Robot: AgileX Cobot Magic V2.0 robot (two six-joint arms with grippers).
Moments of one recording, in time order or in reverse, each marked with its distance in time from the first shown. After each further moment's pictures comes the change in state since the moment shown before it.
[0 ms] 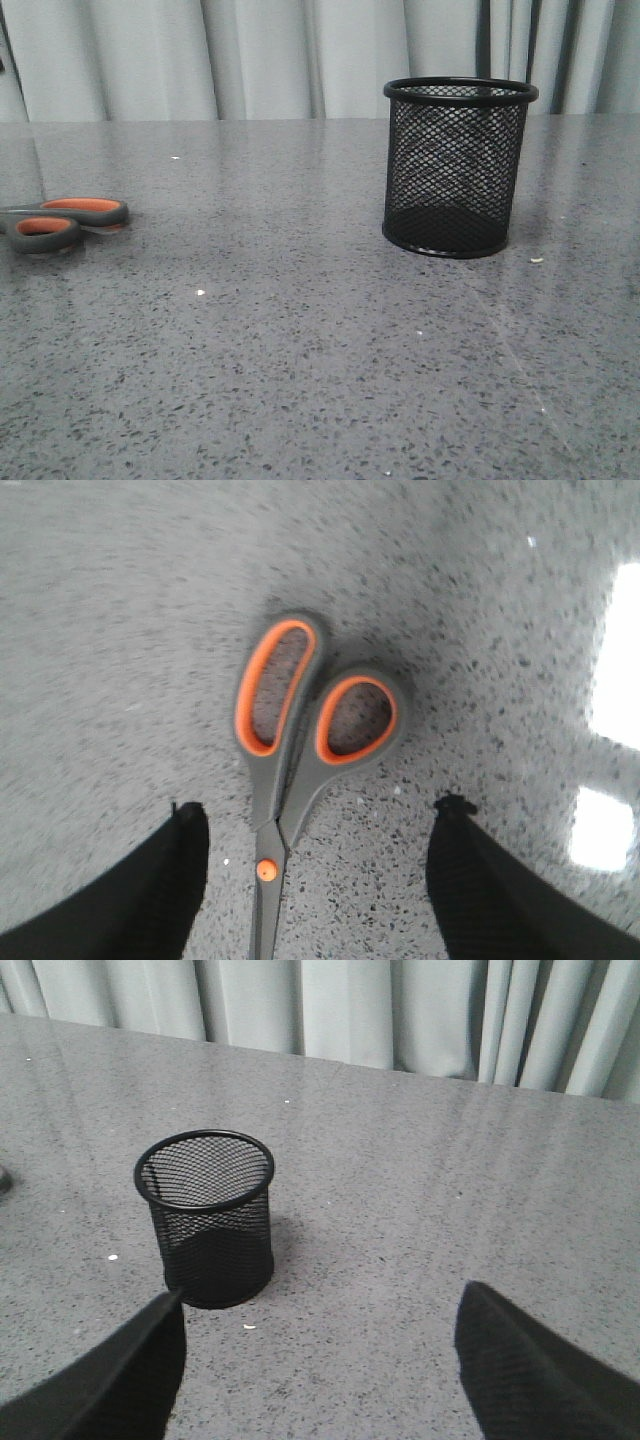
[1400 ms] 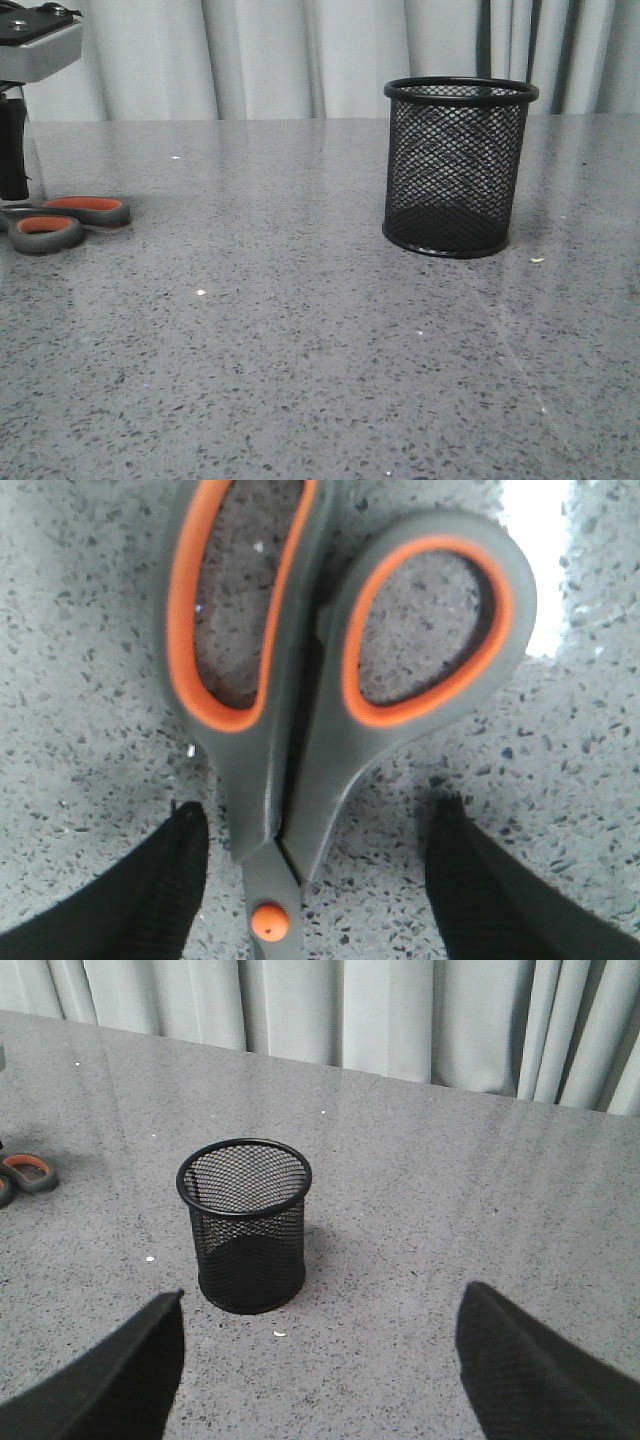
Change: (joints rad) left arm 0.117 0.303 -0.057 0.021 -0.035 0.170; right arm 0.066 0.000 0.000 0.002 -0.023 -0.002
